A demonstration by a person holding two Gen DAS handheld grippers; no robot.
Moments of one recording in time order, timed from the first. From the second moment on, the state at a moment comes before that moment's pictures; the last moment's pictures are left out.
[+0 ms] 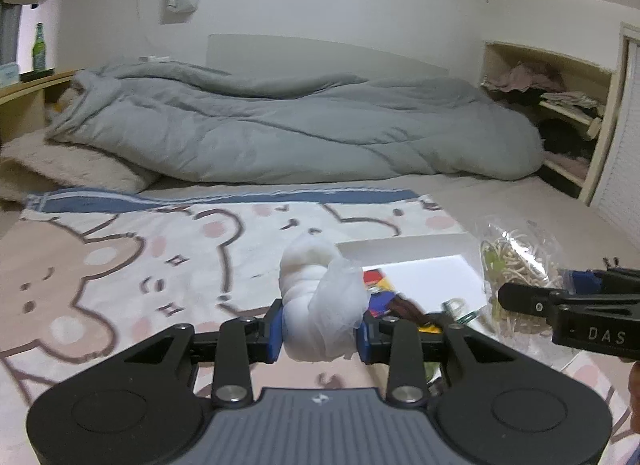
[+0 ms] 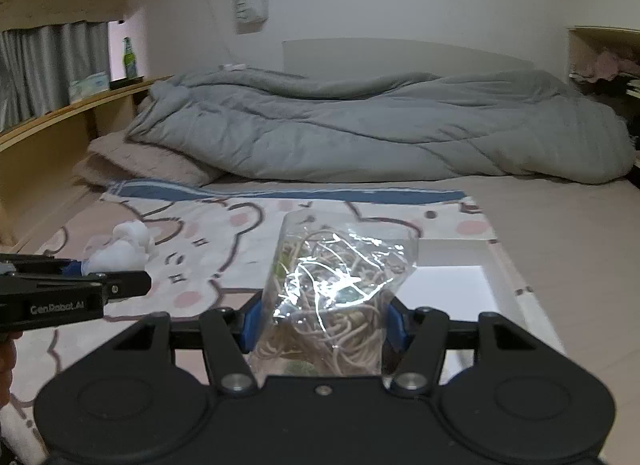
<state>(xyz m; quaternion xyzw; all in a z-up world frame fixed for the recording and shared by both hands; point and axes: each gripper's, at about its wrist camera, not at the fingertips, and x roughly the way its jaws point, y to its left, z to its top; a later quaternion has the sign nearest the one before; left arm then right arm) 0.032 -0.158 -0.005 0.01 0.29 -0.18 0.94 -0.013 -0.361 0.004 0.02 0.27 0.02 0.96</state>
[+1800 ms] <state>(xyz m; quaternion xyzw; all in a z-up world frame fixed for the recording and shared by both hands) 0.189 -0.341 -0.111 0.02 0.37 -0.26 0.89 0.141 -0.532 -0.091 0.05 0.32 -0.04 0.94</state>
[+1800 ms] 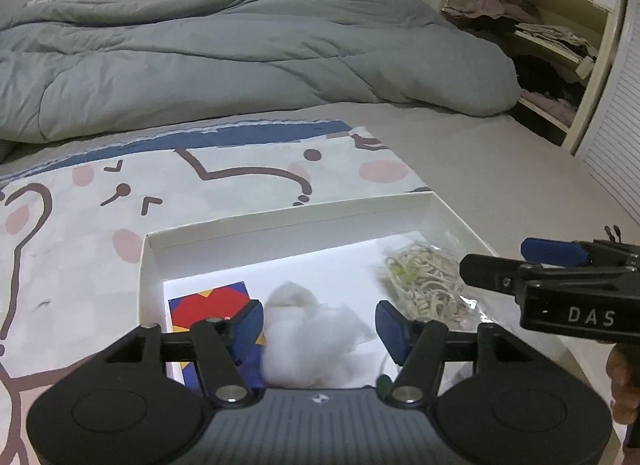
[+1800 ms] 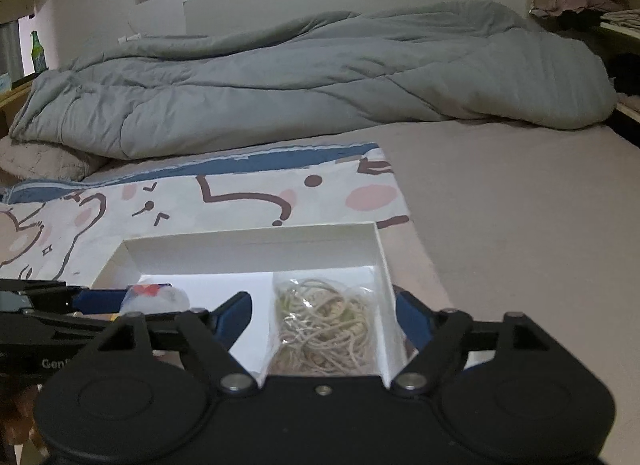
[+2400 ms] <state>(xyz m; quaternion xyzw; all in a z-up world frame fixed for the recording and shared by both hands) 0.144 -0.322 -0.074 0.02 0.36 -0.26 0.90 0.091 -0.512 -0.059 0.06 0.31 -0.05 0.95</state>
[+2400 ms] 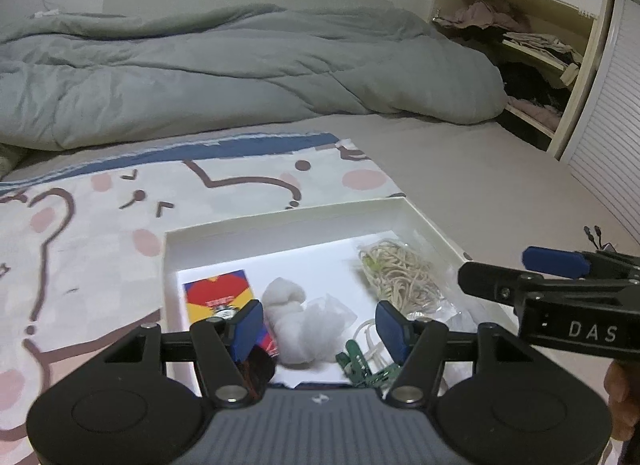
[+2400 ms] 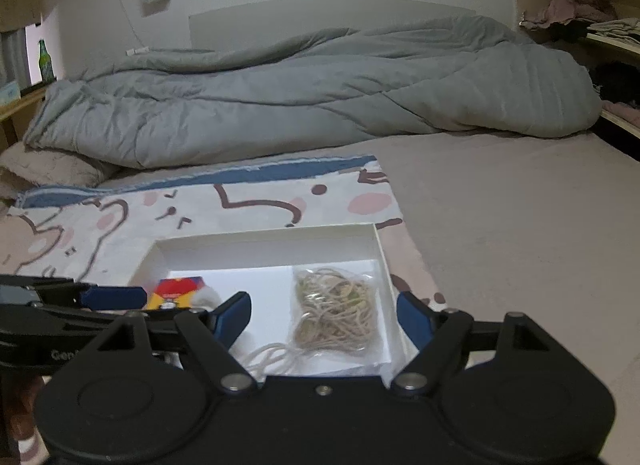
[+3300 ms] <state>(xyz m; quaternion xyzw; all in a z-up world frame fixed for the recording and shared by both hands) 0.026 -0.222 0.012 0.02 0.31 -0.21 0.93 -0.039 -0.427 0.014 0.06 0.26 -0.09 0.96</state>
